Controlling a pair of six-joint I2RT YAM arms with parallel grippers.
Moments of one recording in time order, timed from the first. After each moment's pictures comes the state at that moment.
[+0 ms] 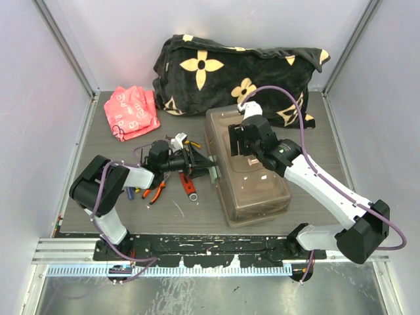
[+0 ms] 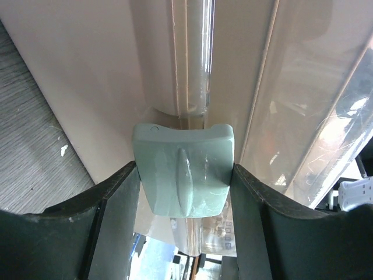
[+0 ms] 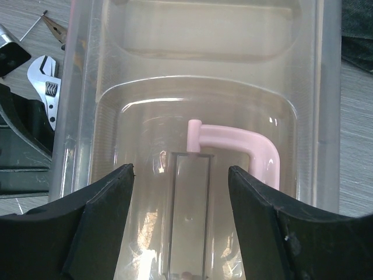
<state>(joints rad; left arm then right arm) -0.48 1.74 0.63 0.85 0.80 -1.32 0.67 1.27 1.17 -0.54 0.30 0.27</state>
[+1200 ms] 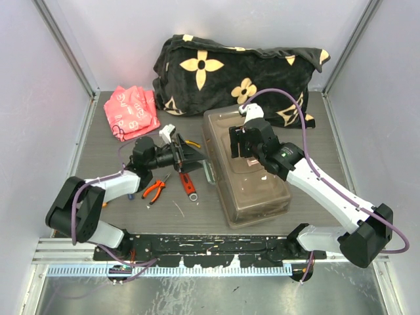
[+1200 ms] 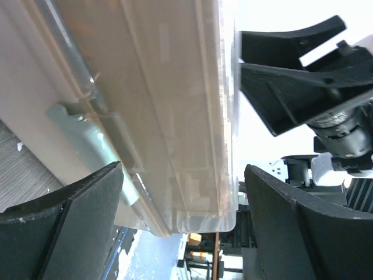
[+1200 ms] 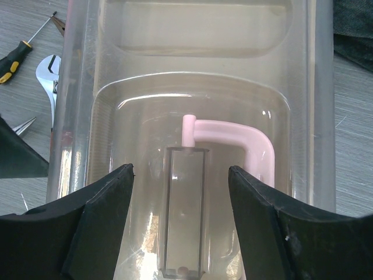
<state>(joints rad) -0.42 1.48 0.59 0.73 0.82 -1.29 0.67 1.23 1.13 -0.51 0.29 0.27</state>
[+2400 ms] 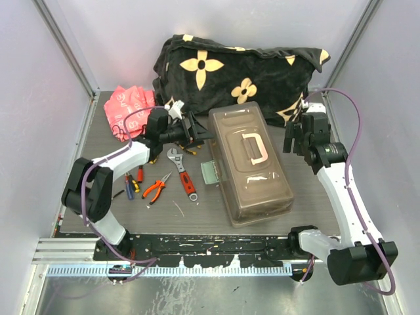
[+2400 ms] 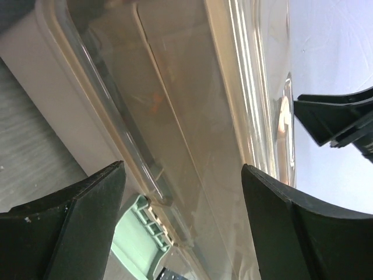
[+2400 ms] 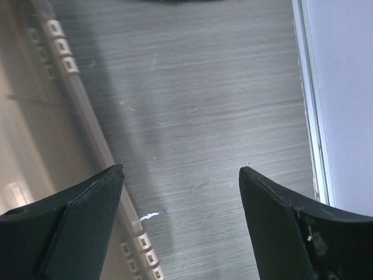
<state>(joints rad) -0.43 1.64 1.02 0.24 0.65 -0.93 0.14 1.07 1.14 -0.77 0.30 0.11</state>
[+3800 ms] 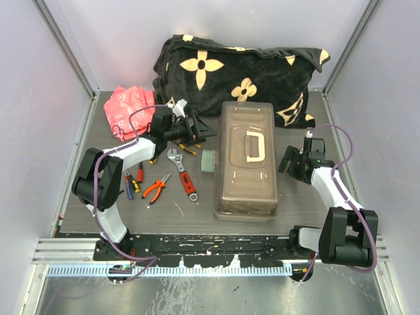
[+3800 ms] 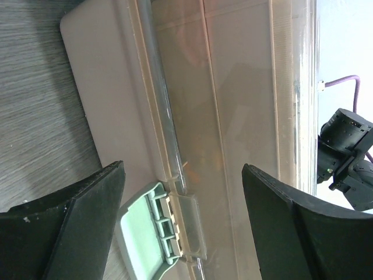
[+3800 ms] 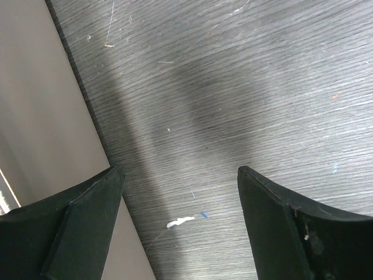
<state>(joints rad) -0.41 1.78 1.11 0.29 0.63 -0.90 -0.10 1.22 0.68 -0.44 -0.06 0.33</state>
